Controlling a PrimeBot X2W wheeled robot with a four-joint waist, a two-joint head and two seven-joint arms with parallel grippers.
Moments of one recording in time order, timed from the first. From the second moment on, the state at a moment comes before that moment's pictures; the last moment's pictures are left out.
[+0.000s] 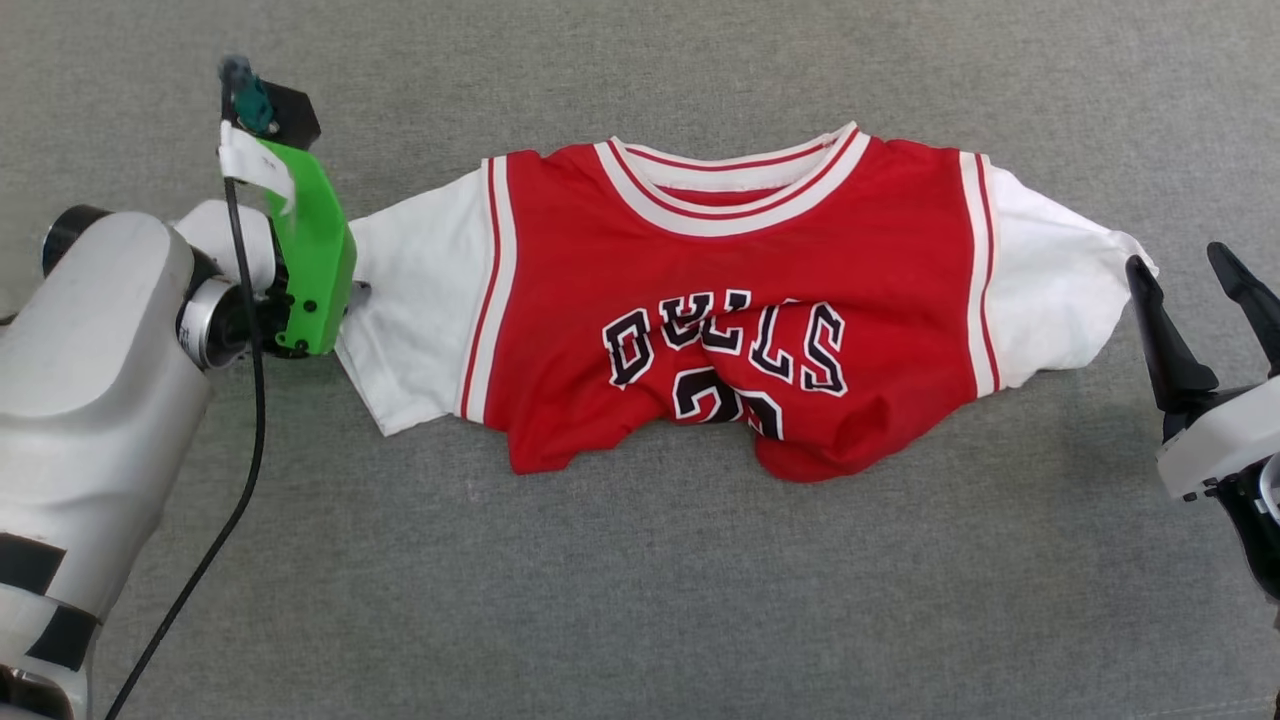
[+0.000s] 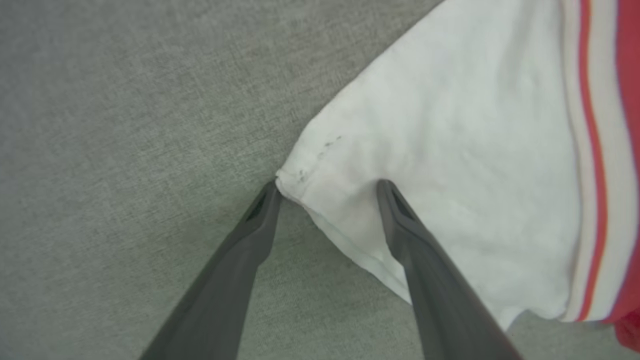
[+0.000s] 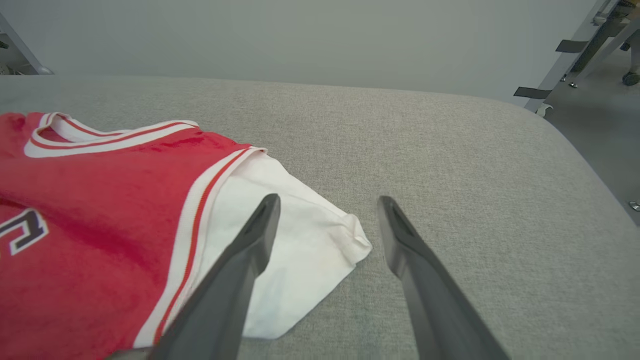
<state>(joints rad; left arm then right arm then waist) -0.97 0.52 -0.66 0.60 -0.74 -0.13 0.86 -0.31 -0.45 0.10 0.17 0.45 0.13 -0.06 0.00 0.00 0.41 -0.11</state>
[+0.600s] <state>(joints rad) -0.99 0.61 -0.84 0.56 -0.84 -0.13 0.67 -0.32 -0.49 0.07 0.18 0.47 0.13 -0.05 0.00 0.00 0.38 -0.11</state>
